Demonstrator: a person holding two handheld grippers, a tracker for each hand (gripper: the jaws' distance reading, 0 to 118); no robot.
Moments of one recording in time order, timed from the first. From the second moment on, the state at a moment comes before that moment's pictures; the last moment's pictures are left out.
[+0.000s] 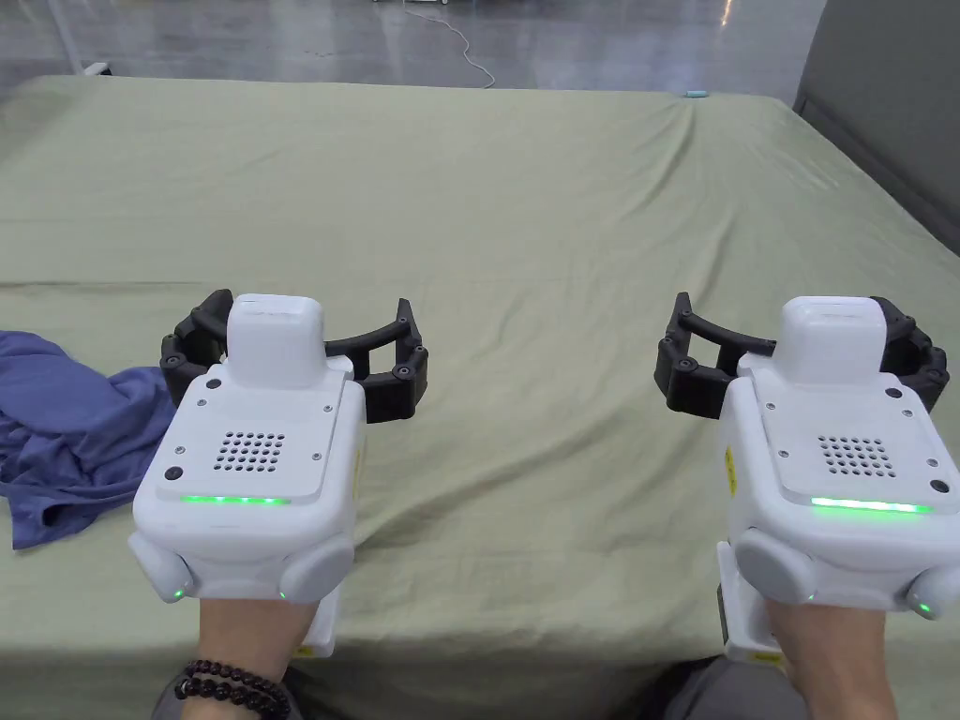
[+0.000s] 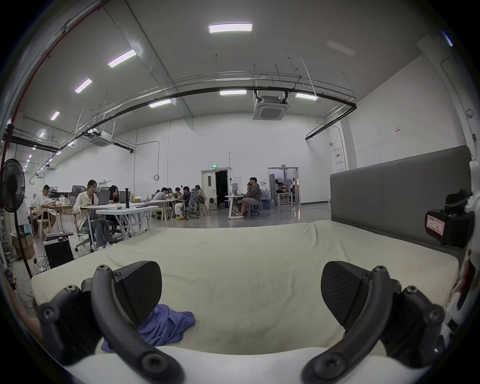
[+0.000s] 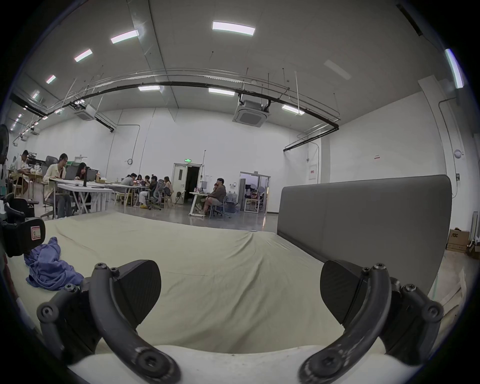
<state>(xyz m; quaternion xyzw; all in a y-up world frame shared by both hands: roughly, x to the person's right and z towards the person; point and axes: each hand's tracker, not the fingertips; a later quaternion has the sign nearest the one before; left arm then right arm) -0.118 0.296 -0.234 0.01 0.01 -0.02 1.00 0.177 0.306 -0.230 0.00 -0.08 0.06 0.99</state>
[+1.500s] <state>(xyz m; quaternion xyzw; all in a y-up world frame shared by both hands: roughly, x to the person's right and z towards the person) -0.116 0.302 -0.256 -0.03 0.01 -0.03 1.00 0.178 0.315 -0.255 -0.01 -0.08 0.06 0.99</state>
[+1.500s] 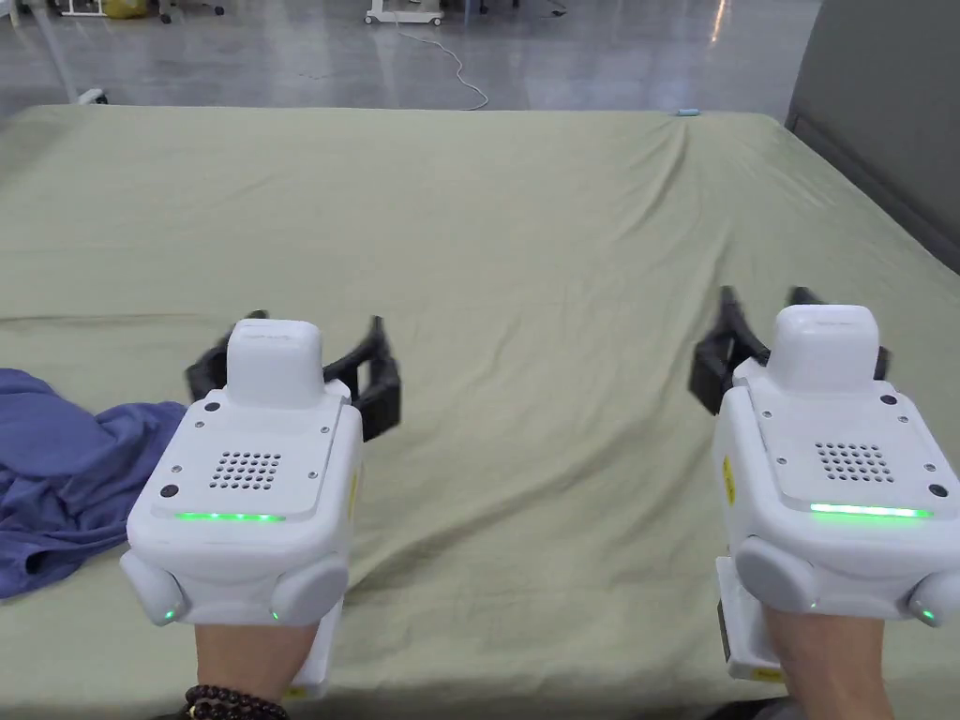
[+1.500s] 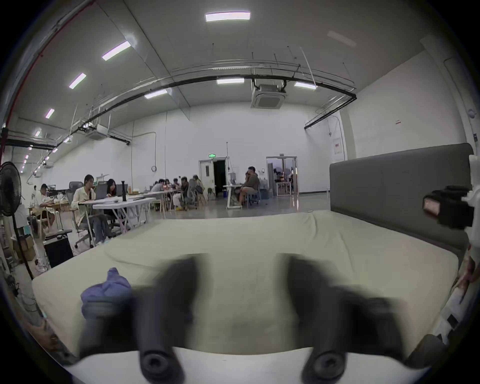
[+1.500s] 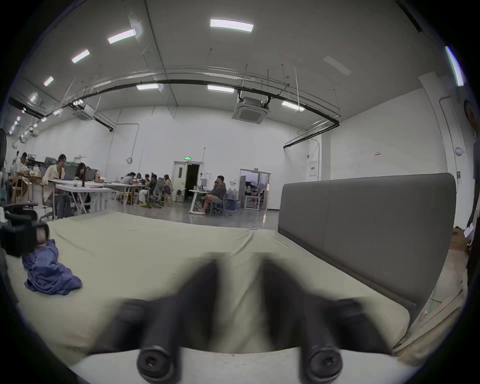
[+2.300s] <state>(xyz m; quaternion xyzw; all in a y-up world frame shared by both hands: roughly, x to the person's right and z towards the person) -0.182 0.308 -0.231 -0.03 0.12 -0.01 0.99 0.103 0.318 -0.277 0.00 0.02 0.04 1.00</state>
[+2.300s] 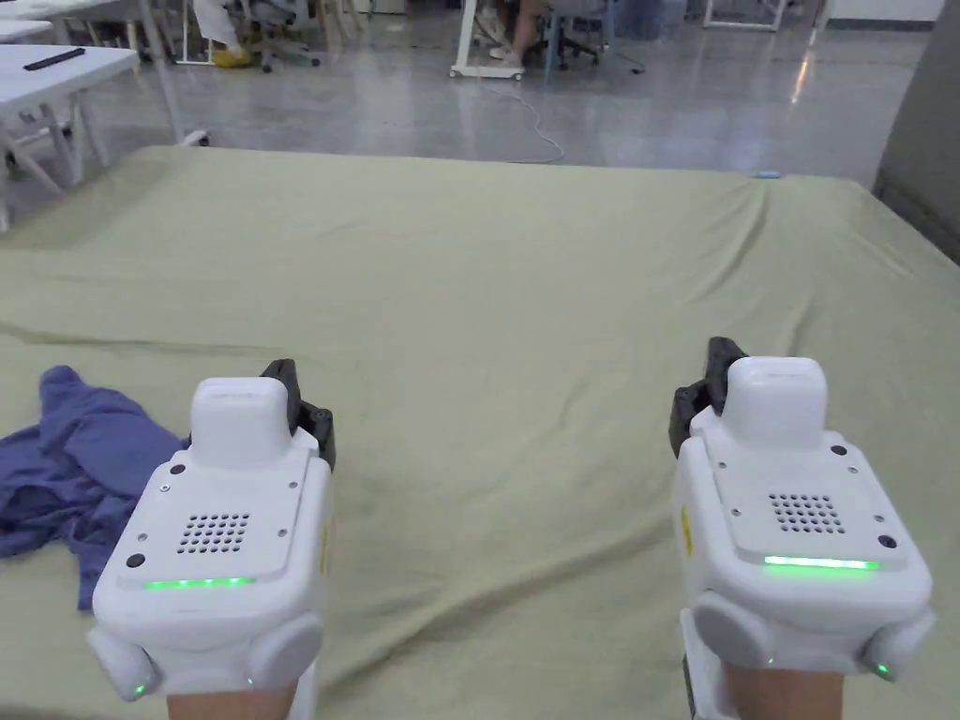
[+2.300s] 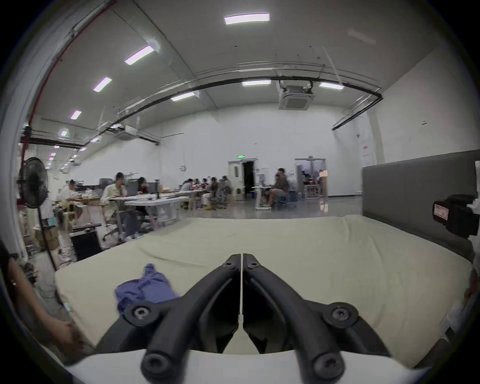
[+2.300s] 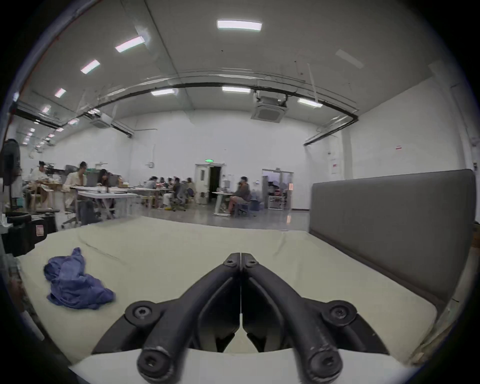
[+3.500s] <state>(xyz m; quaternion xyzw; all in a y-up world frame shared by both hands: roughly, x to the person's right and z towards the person) -0.383 0.188 -0.402 -0.45 0.22 0.13 0.85 -0.014 0.282 -0.316 -0.08 0.18 0.08 0.98</state>
